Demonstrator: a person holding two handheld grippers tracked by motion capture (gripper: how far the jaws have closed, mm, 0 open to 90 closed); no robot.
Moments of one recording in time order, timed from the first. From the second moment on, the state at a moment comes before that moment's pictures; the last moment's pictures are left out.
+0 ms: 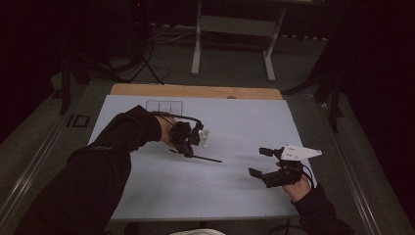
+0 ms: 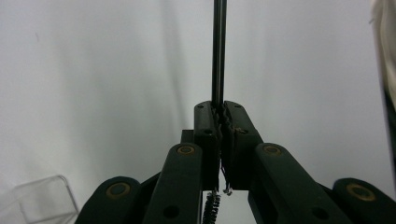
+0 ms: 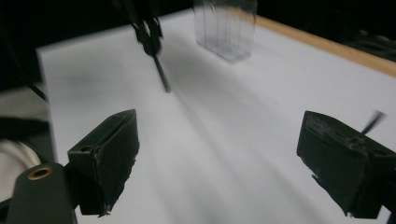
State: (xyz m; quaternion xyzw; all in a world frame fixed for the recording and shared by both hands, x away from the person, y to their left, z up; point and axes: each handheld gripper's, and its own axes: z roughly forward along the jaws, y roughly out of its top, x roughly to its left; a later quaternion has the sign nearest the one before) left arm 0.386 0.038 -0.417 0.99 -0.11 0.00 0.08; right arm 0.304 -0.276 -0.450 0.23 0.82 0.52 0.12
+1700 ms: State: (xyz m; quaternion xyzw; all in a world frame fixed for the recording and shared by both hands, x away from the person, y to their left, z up) left arm 0.373 -0.030 -0.426 0.98 -0.18 0.05 0.04; right arm 0.347 -0.201 -0.472 0.24 0.92 0.30 -0.03
